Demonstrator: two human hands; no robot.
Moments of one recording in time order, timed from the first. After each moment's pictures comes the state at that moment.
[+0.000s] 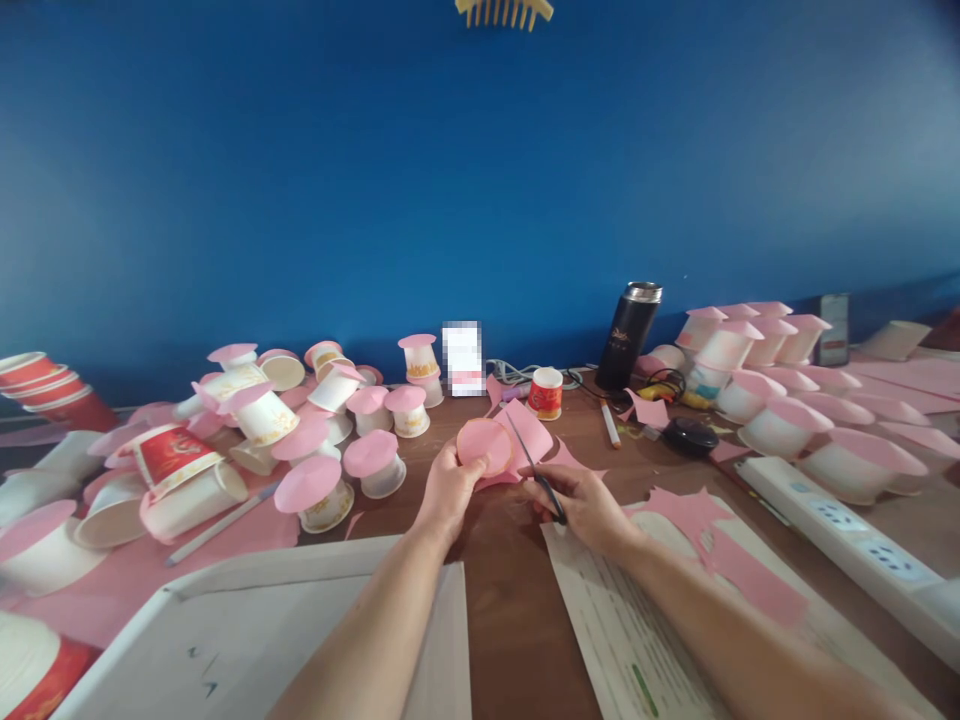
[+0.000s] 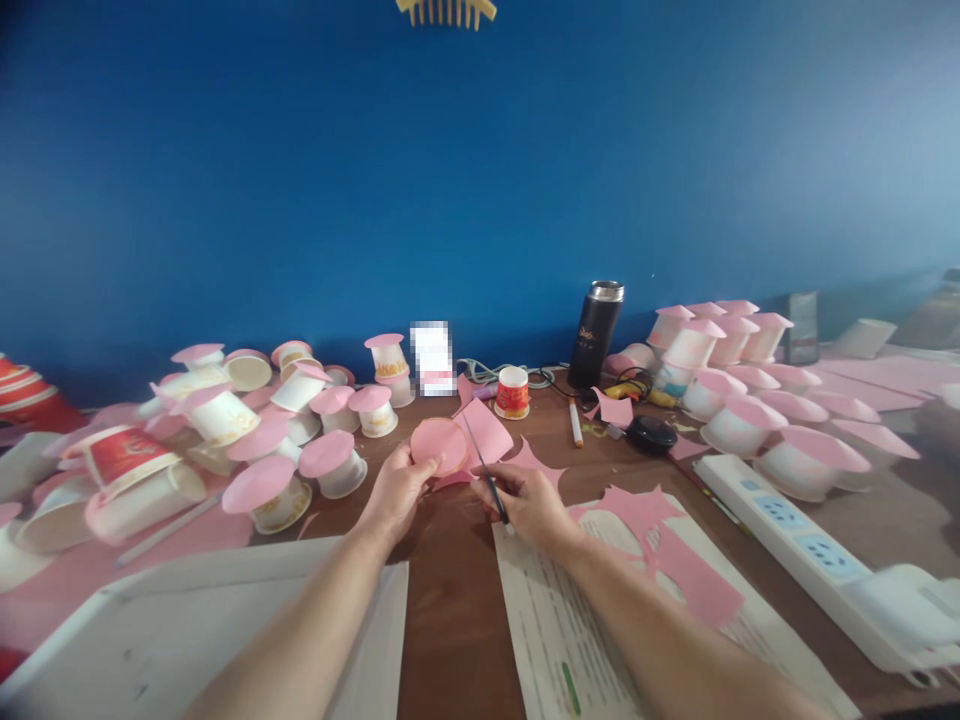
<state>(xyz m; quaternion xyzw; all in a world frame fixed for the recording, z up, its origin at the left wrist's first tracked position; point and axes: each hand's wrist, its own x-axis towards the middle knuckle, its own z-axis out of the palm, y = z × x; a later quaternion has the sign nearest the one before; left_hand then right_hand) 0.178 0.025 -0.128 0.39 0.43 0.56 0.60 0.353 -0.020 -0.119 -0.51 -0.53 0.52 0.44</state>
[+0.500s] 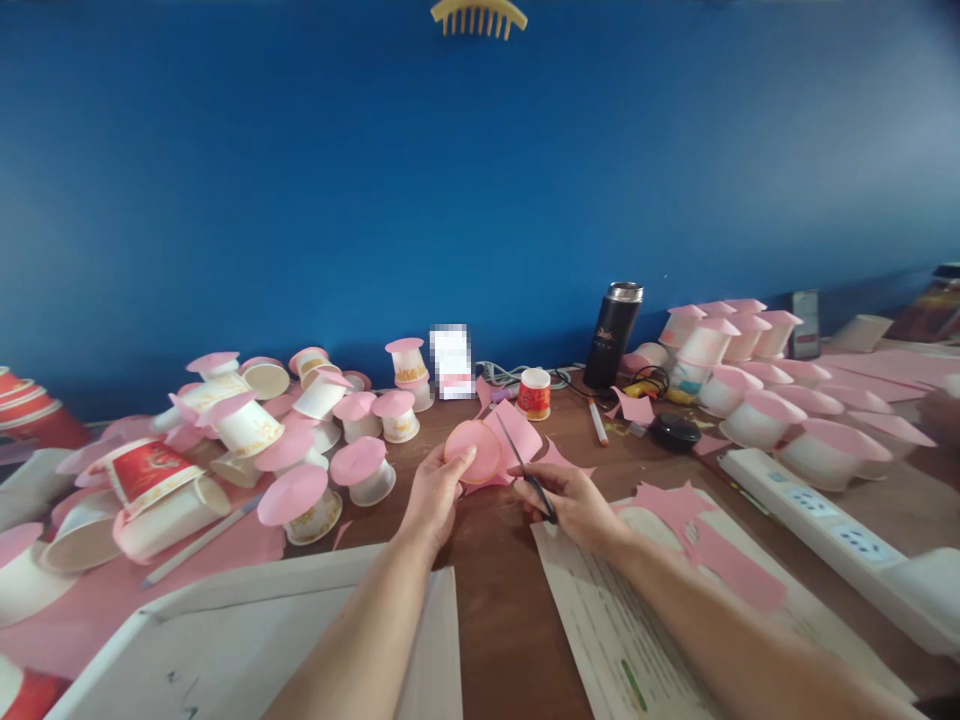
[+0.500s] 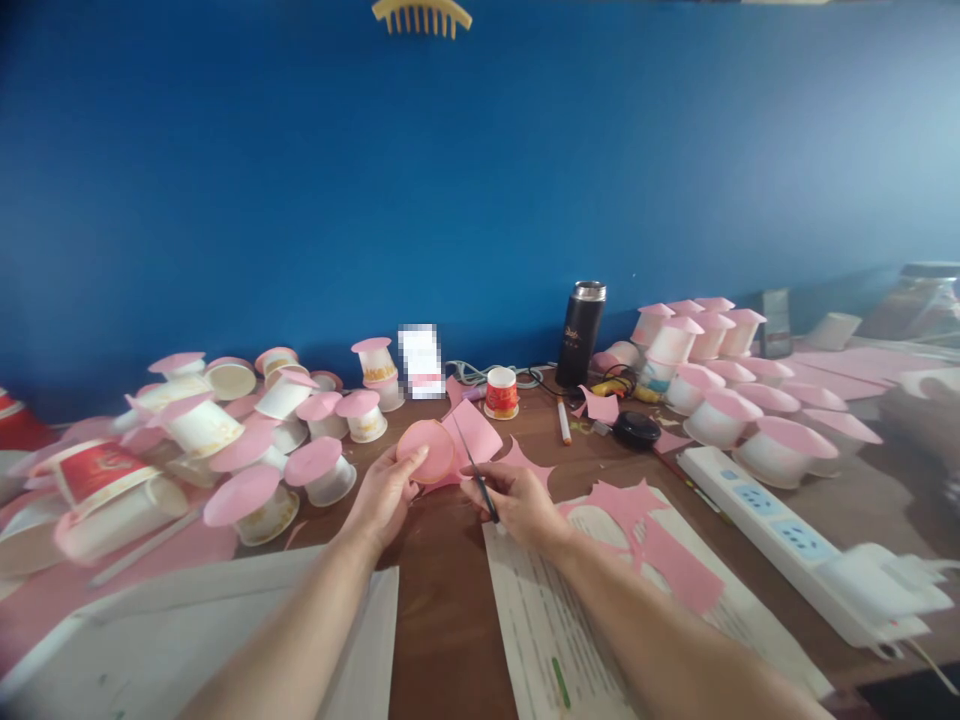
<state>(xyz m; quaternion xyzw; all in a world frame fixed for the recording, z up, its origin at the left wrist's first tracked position) 0.179 0.018 -0.120 0.40 0.37 0.55 0.64 0.354 -0.021 -0.120 -0.47 -0.49 0.57 0.47</state>
